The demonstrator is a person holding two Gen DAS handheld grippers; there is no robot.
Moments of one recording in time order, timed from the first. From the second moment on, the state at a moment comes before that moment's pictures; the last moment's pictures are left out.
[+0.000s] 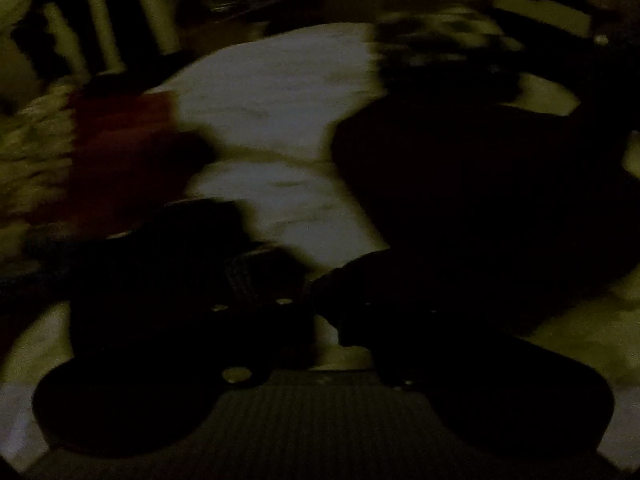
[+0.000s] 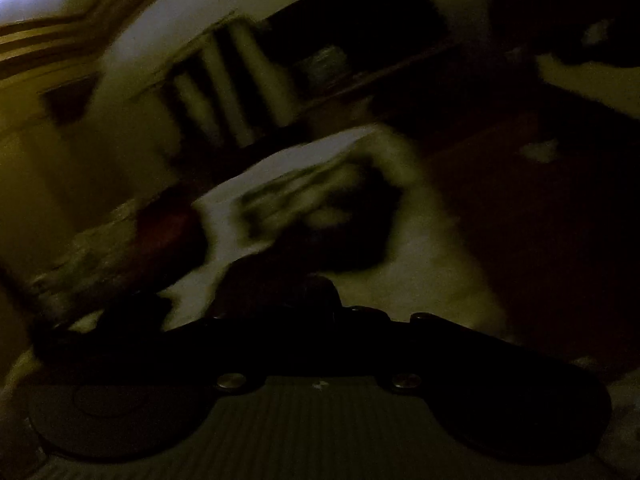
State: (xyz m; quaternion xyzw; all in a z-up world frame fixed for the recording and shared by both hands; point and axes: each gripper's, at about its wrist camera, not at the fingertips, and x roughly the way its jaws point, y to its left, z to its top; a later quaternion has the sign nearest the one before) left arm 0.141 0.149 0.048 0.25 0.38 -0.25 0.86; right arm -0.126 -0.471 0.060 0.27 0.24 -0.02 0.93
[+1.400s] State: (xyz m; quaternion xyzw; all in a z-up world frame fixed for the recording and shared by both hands) left arm 0.001 -0.051 -0.027 0.24 0.38 -0.59 0.67; right arm -0.050 -0.484 0.075 0.46 0.25 0.11 0.84
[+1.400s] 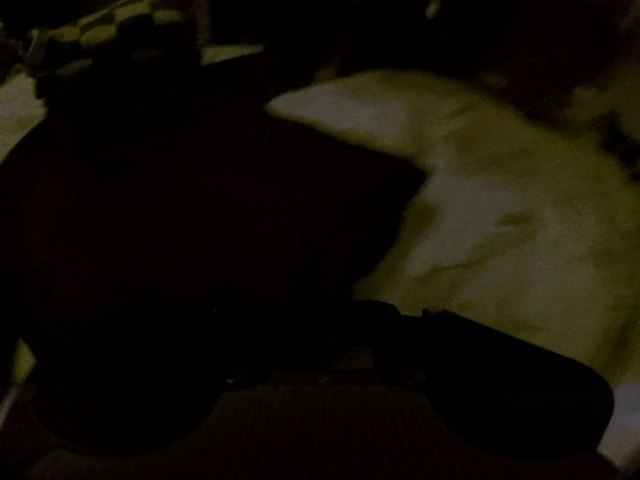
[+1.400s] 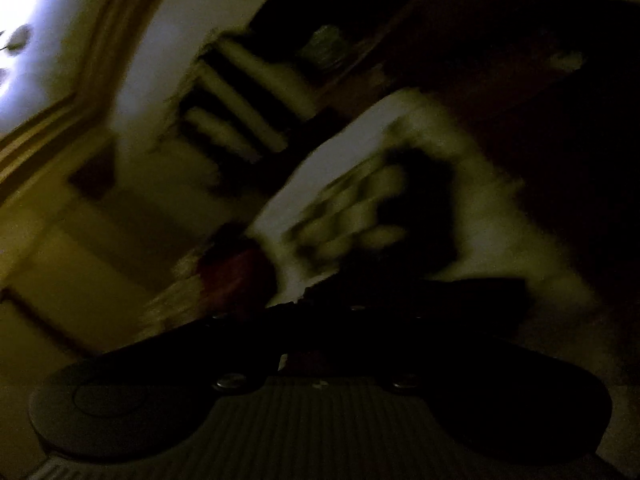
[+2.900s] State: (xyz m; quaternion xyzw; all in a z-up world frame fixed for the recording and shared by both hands) left arm 0.125 -0.048 -0.108 0.26 0.45 -0.42 0.74; right arm 0.077 -0.337 -0.082 0.14 0.43 0.08 0.89
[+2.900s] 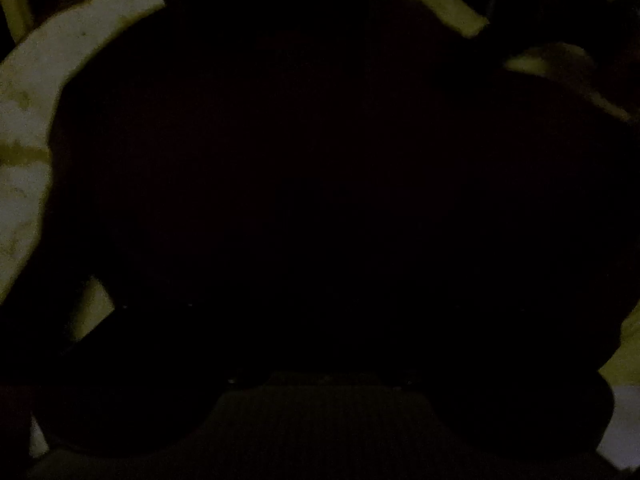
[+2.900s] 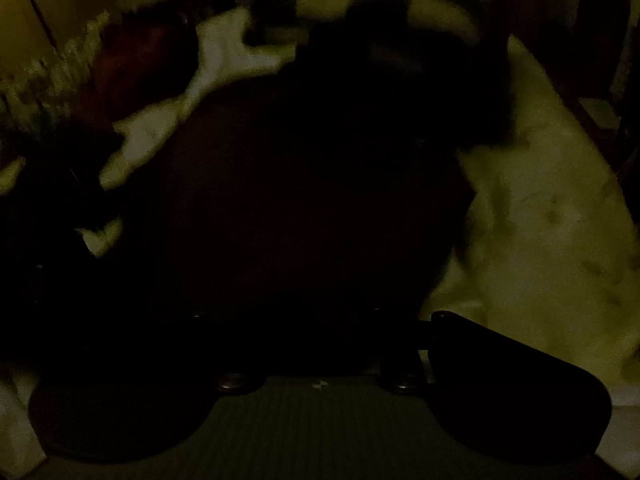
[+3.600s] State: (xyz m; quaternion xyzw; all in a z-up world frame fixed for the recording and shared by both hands) left arm 0.154 0.168 0.057 0.20 0.32 -0.19 0.91; right arm 0.134 -0.141 -0.002 0.11 0.37 0.30 0.87
